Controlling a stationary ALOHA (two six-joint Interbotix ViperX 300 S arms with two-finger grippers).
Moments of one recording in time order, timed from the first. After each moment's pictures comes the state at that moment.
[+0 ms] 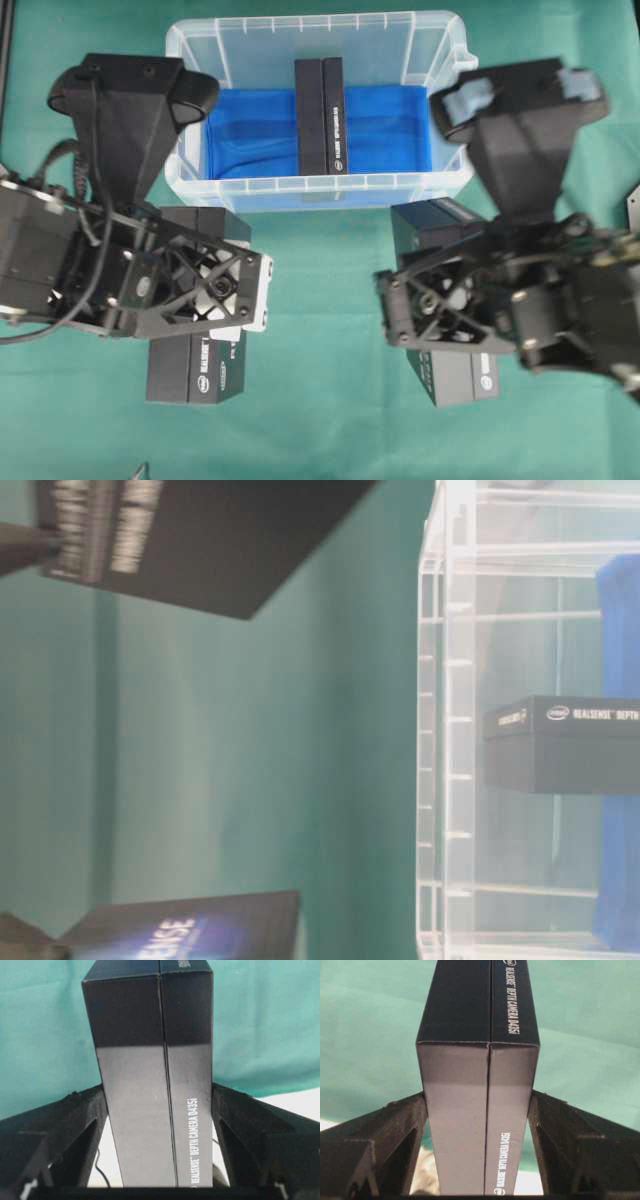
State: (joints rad) left arm -0.31 0.01 -0.34 0.10 1.72 -1.77; right arm 0.35 0.08 -0.44 -0.24 1.81 1.83
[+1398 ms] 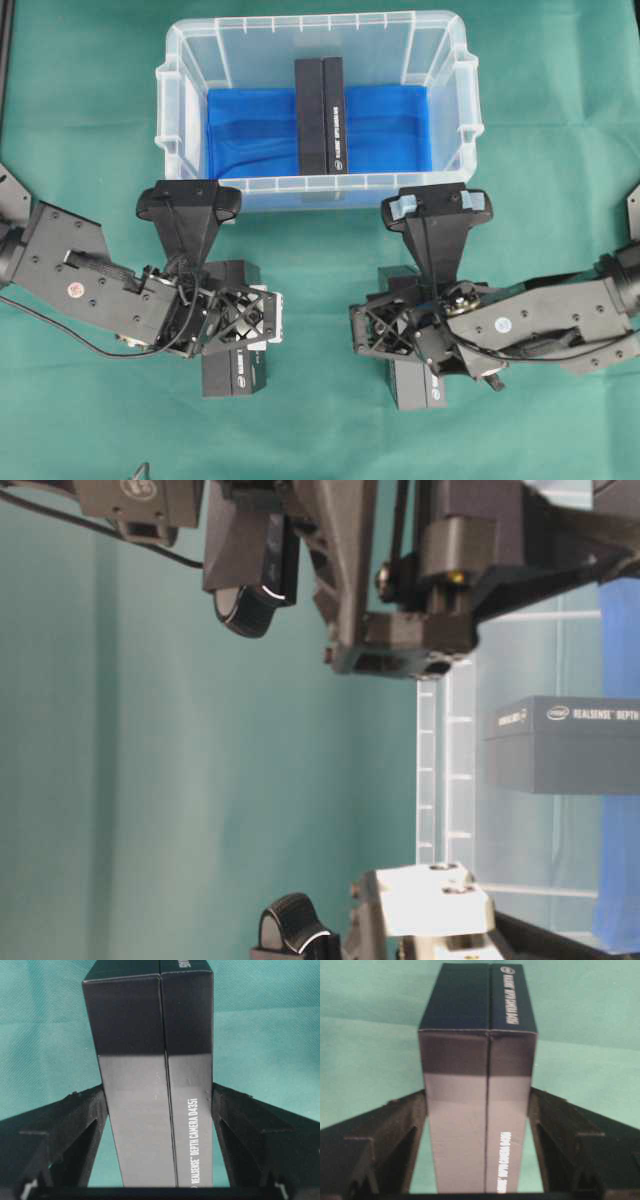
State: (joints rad) left arm -0.33 0.05 0.35 0.09 1.00 -1.94; right arm 0.34 0.15 0.16 -0.18 1.20 2.04
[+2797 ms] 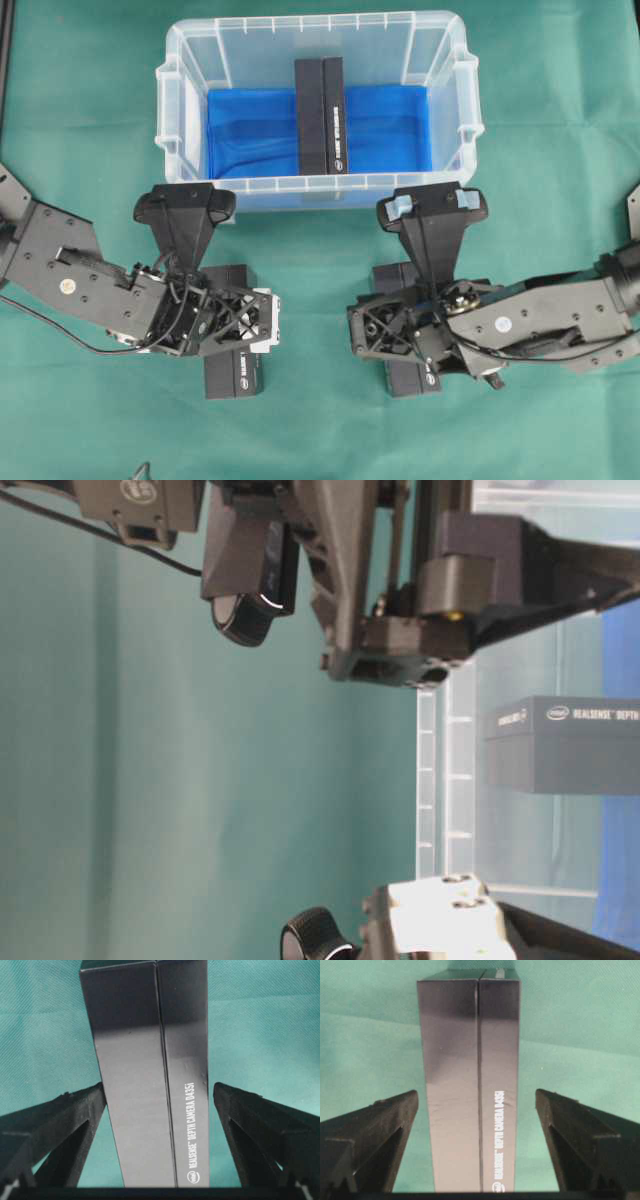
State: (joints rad) left arm -0.34 0.03 0.40 0.07 0.90 -1.94; right arm 0.34 0.15 0.16 -0.19 1.19 2.02
